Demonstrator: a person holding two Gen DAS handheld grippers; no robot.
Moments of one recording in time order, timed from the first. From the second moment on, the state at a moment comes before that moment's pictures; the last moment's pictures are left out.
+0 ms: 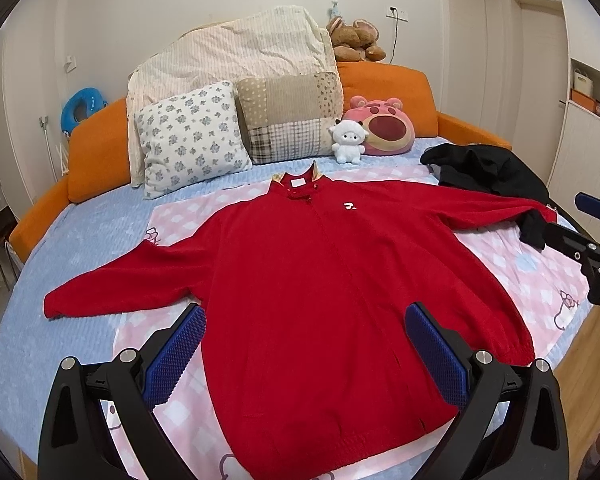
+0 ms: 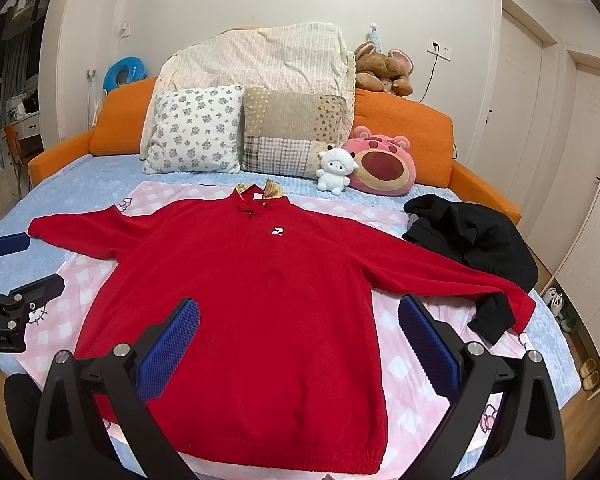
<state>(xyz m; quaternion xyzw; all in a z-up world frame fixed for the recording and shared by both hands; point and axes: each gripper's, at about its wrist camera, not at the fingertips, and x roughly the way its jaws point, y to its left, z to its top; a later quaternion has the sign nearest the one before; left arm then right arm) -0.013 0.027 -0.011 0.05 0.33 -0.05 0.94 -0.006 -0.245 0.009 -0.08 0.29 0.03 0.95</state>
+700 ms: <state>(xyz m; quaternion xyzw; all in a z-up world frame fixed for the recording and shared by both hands) 0.021 0.005 -0.008 0.06 0.34 -0.08 0.94 0.022 -0.275 -0.001 -0.05 0.31 0.02 0.95</state>
